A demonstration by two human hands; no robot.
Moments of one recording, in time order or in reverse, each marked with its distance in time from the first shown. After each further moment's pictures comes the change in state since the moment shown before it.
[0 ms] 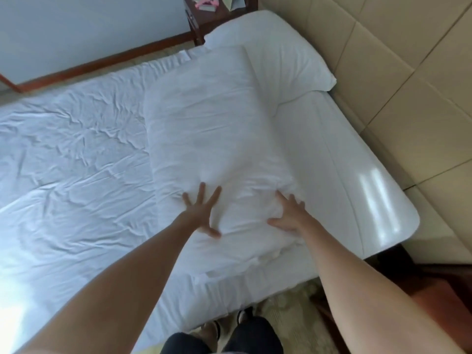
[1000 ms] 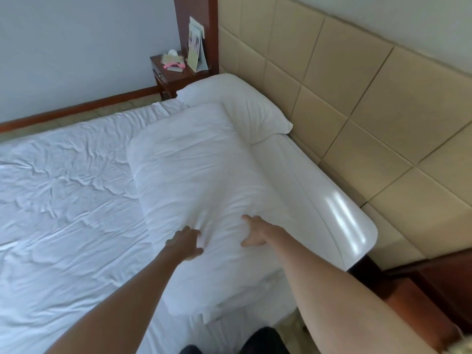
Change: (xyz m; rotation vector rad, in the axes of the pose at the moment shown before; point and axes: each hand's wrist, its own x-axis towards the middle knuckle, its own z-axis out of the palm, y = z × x) left_hand -0.028 -0.057 -0.023 -0.074 0.135 0.020; right_hand -0.056 -0.120 -0.013 -0.115 0.013 -0.015
